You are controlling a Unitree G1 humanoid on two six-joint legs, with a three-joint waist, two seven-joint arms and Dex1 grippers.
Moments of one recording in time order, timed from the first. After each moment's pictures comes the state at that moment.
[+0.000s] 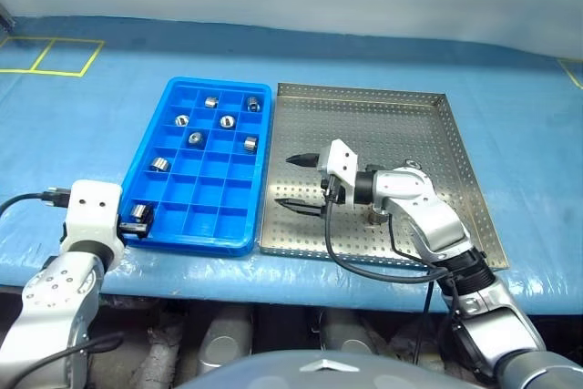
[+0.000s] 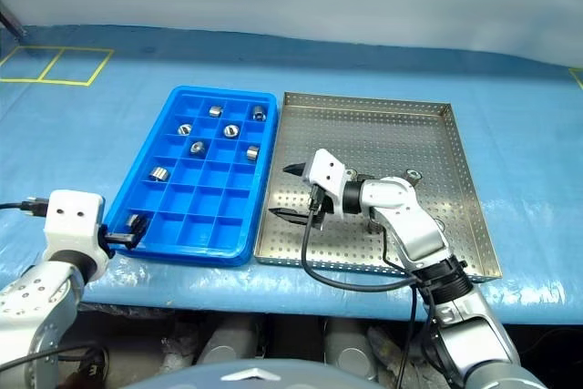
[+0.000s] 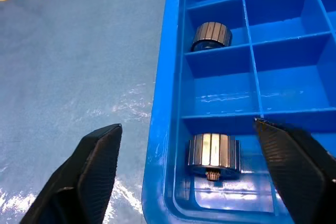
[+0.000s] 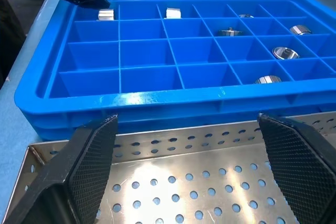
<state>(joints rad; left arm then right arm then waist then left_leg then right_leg) 0.23 0.41 0.35 -0.88 -0.16 1.12 -0.15 -0.38 -0.44 0.29 -0.09 0.24 0.29 0.93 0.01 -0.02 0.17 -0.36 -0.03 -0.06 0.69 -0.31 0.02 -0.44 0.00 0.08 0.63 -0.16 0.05</state>
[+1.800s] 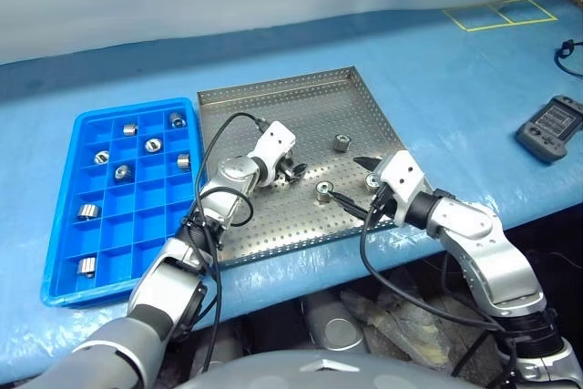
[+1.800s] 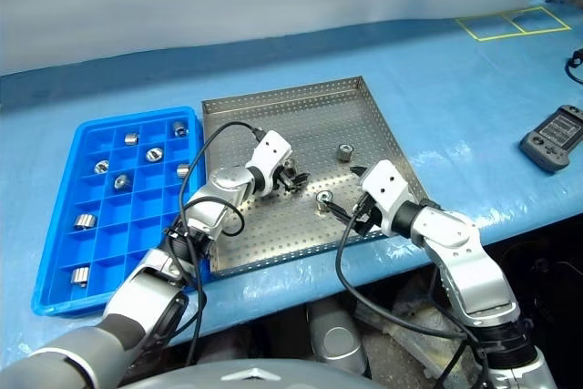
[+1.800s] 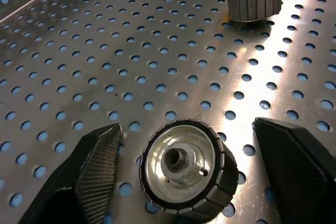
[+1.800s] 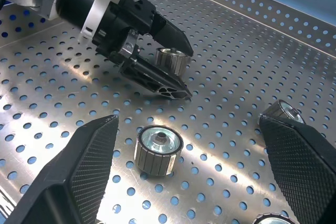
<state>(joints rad) -0.64 0.14 -0.28 0.46 0.00 0.42 -0.46 -0.07 -0.58 0.06 -0.42 0.23 0.46 0.66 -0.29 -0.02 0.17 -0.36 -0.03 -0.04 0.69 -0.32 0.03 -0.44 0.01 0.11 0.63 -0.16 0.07</state>
